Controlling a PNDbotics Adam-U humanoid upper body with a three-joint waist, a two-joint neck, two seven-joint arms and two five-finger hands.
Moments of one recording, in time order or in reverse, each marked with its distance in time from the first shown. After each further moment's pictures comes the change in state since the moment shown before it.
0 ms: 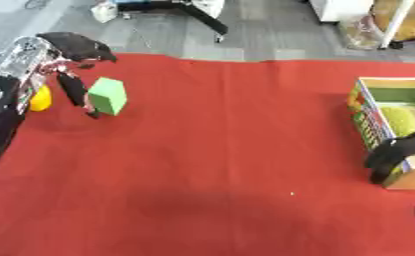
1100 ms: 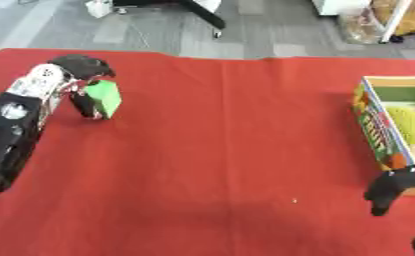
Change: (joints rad) left arm -0.009 -0.030 0.040 0.115 -0.058 0.103 0.125; right arm 0.009 0.051 0.013 0.000 0.042 0.032 0.032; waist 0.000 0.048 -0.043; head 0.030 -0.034
